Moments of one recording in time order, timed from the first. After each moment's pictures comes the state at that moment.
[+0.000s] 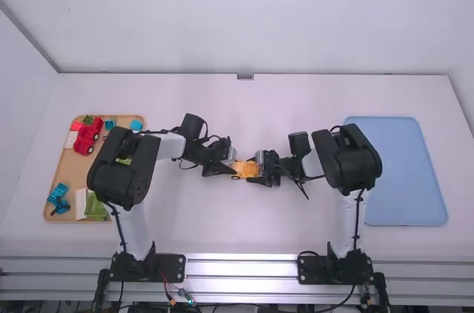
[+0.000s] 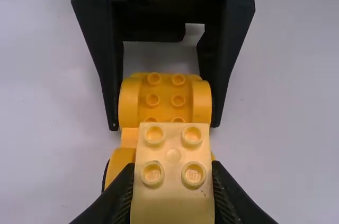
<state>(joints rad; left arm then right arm) -0.23 1.96 0.94 -0.26 0.95 1.23 0.26 2.17 0.73 0.44 -1.12 -1.05</state>
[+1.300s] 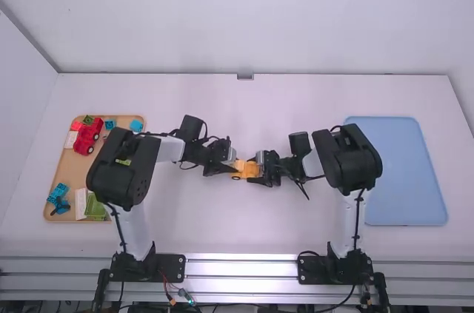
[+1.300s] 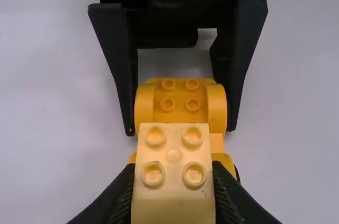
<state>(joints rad) -0.23 1.96 0.90 -0.13 0.96 1.20 0.26 2.17 0.73 0.44 -1.12 -1.05</state>
